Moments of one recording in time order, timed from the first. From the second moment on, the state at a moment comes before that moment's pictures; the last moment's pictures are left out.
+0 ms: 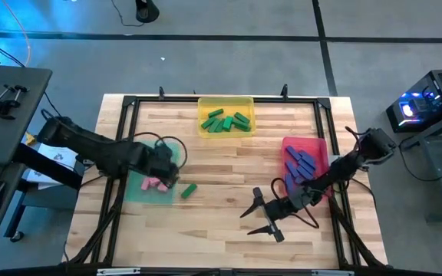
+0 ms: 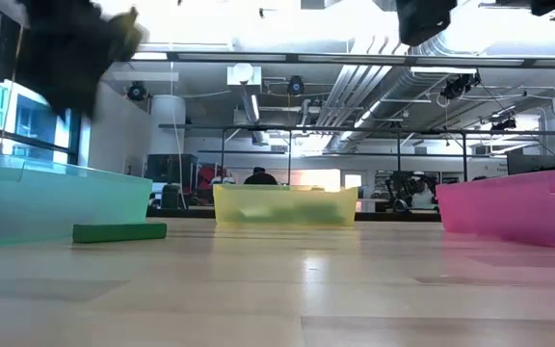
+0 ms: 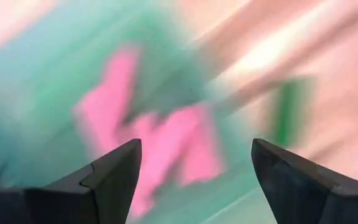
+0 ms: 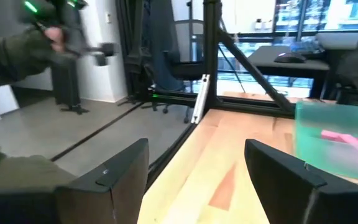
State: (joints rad) left arm -0.26 1.30 0.99 -1.20 -0.23 -1.20; right arm 0.56 1.60 0.61 0.96 0.11 0.05
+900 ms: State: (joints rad) left arm -0.28 1.85 1.15 -0.81 -0.27 -1.02; right arm 0.60 1.60 0.61 0.99 0.21 0.02
